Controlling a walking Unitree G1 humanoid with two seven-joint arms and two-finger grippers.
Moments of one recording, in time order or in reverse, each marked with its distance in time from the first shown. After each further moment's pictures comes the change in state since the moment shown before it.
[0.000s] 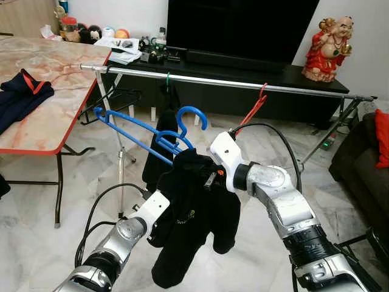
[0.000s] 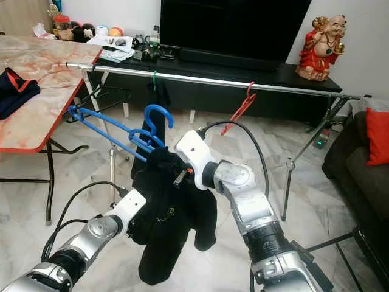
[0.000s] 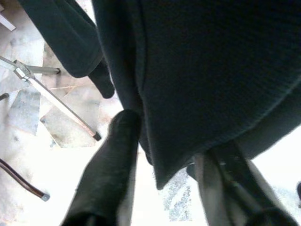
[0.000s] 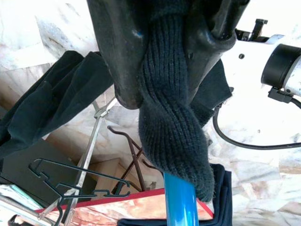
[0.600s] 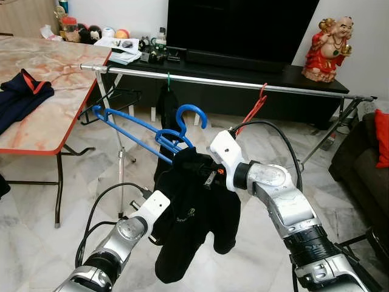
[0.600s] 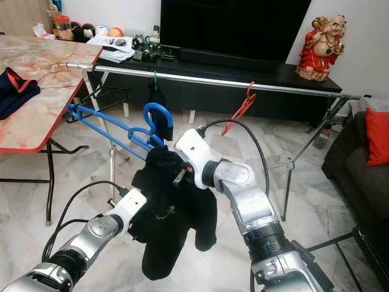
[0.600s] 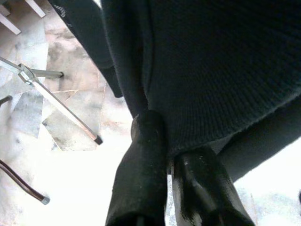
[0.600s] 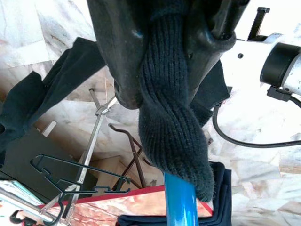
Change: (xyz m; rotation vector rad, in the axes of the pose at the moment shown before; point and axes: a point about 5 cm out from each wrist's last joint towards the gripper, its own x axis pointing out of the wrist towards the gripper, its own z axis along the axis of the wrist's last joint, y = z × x) left arm 0.000 0.003 0.001 -0.013 -0.019 0.021; right arm -0.001 0.000 0.004 -0.013 -0.008 -0.001
